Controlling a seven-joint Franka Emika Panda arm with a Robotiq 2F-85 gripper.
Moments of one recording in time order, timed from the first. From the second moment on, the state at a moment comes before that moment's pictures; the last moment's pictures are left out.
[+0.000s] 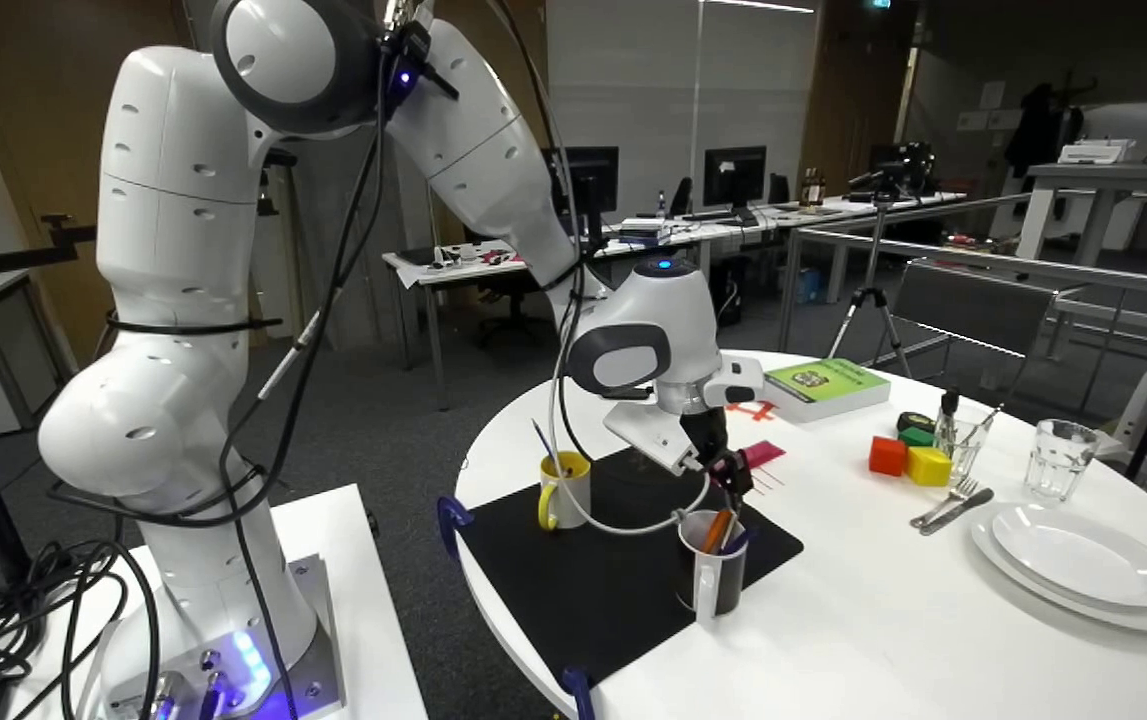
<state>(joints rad) -0.20 0.33 -0.03 -2.28 0.15 2.88 -0.42</state>
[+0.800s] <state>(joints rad) -0.20 0.36 -0.03 -2.28 0.05 2.89 -0.42</state>
